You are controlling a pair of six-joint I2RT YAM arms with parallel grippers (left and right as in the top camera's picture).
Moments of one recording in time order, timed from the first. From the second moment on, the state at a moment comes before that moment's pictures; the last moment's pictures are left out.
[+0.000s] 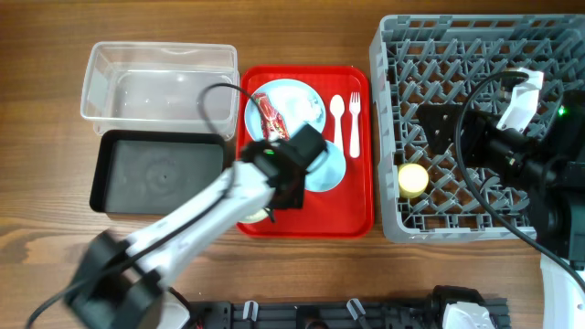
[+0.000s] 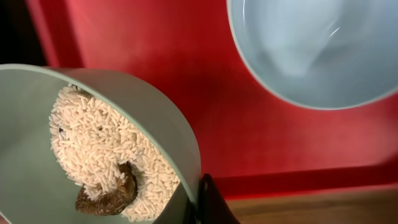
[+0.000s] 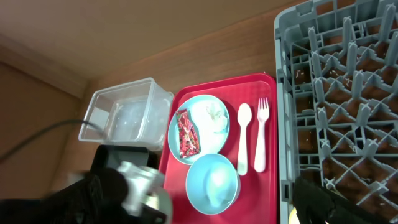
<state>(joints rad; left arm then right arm) -0.75 1.60 1.16 -1.01 -0.07 -0.63 -0.11 1.02 1.31 -0.96 -0.55 0.28</state>
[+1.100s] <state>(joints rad) 0.46 1.63 1.00 -1.04 1.26 0.07 -0.11 1.02 1.31 -0.96 -0.55 0.29</state>
